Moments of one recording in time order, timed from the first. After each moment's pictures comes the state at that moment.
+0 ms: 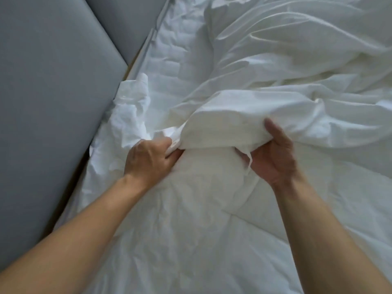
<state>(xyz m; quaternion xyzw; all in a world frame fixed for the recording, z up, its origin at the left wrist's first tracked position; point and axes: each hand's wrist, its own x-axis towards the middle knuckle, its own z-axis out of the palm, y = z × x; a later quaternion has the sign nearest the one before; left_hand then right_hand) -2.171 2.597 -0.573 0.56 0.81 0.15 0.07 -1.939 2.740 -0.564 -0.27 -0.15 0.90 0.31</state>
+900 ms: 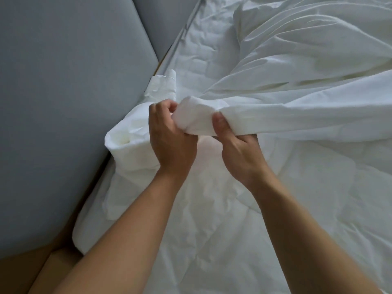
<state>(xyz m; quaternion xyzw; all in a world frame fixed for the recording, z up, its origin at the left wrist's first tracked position) -2.145 2.604 -0.532 0.33 0.82 0.46 -0.07 -2.022 2.657 -0.496 -0.34 -0.53 0.72 0.29</state>
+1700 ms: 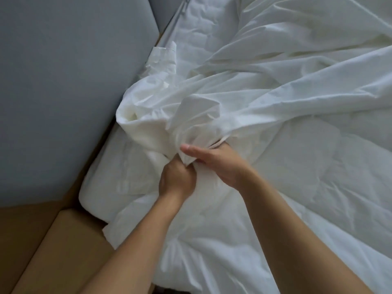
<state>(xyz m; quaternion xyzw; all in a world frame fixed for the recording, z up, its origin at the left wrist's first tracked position) -2.064 2.470 -0.559 0.23 0.91 0.22 0.28 -1.982 2.578 -0.533 -0.34 -0.47 0.81 0.05</state>
